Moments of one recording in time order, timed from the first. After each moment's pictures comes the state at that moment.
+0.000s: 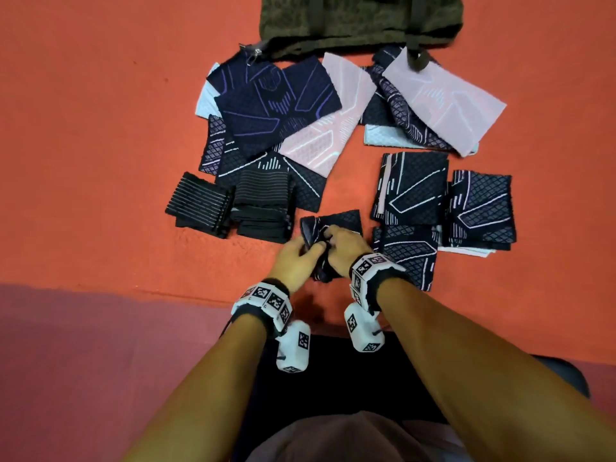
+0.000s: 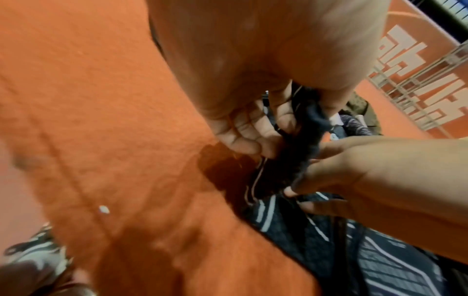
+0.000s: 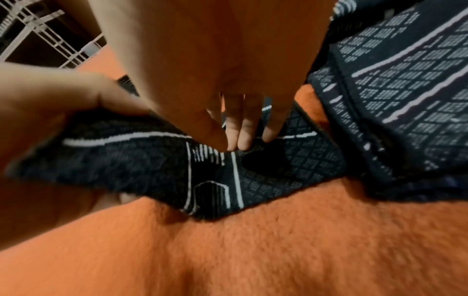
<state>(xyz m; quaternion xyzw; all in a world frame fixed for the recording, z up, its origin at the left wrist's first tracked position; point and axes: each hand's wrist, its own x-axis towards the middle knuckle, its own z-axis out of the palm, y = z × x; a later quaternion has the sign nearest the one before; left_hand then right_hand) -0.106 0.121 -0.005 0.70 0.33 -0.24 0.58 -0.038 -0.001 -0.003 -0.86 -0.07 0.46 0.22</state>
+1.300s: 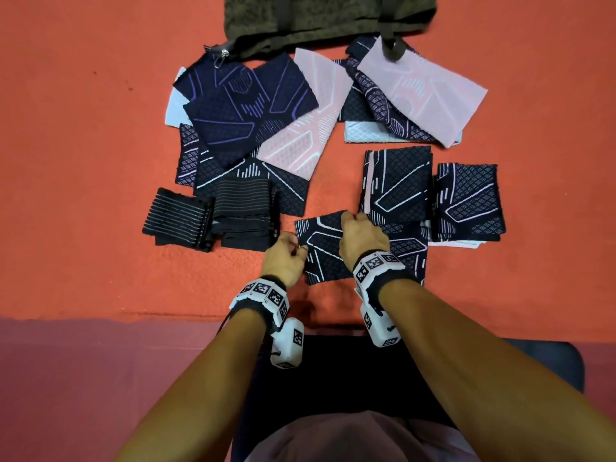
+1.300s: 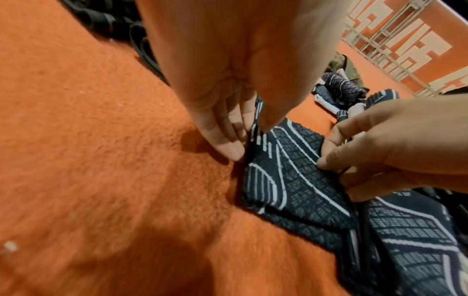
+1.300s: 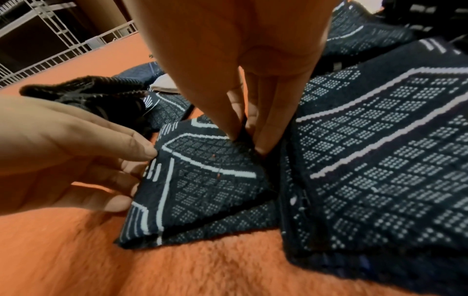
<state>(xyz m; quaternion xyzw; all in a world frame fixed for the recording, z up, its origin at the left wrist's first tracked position) -0.088 0.124 -0.028 0.81 0.31 -0.28 0.41 -0.018 -0.021 0.011 -0.92 -0.04 0.39 0.07</state>
